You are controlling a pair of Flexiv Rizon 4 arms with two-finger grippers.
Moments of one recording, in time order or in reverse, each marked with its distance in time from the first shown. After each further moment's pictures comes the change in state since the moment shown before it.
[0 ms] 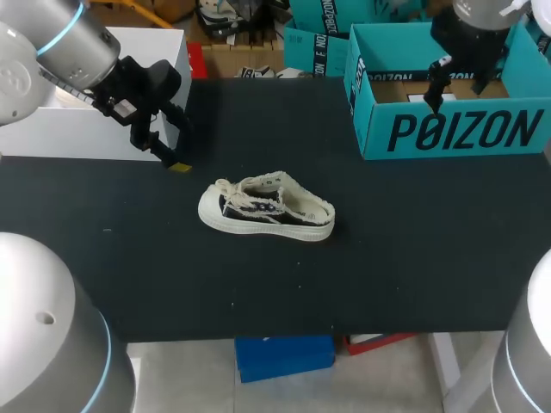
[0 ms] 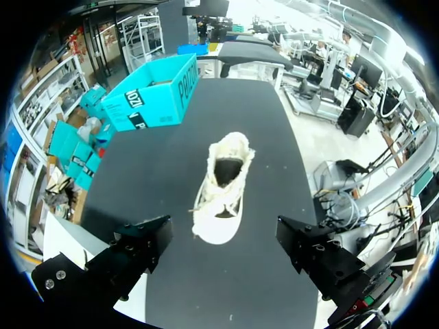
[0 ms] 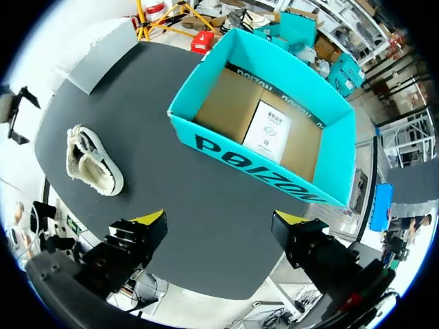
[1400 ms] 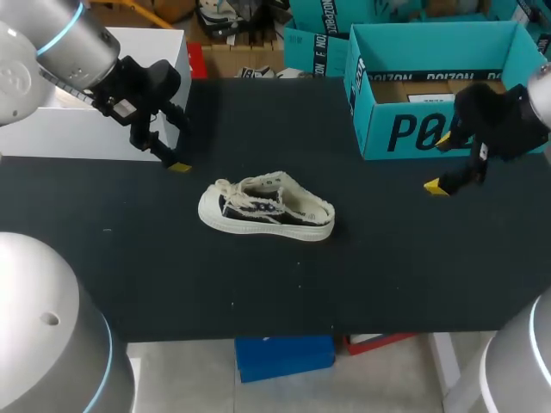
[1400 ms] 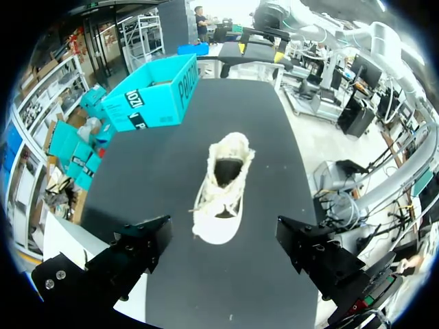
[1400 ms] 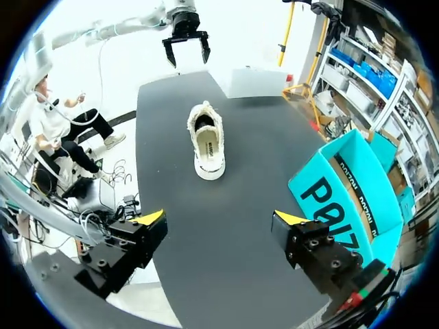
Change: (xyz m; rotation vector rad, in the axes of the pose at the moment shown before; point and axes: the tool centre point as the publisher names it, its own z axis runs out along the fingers) left arm 0.000 0.000 0.000 0.001 0.001 0.000; right arm 0.113 -0.095 0.004 -0.507 0.362 -0.656
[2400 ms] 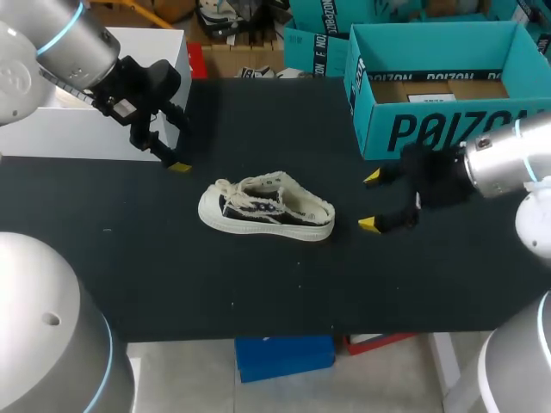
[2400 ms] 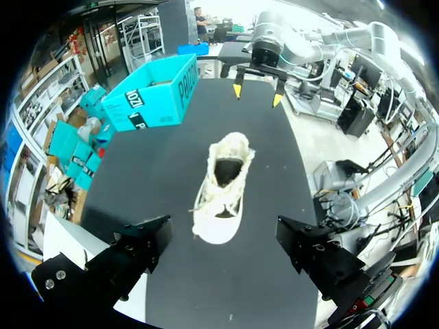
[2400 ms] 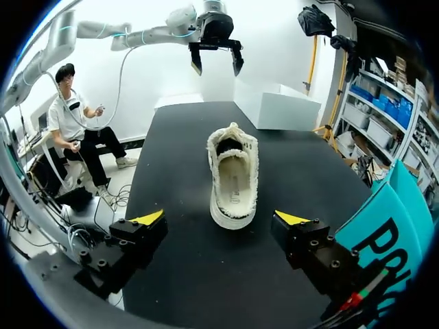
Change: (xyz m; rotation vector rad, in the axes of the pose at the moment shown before) left arm 0.000 0.000 0.000 0.000 0.000 0.000; right arm 0.036 0.024 0.135 -0.270 0.096 -0.097
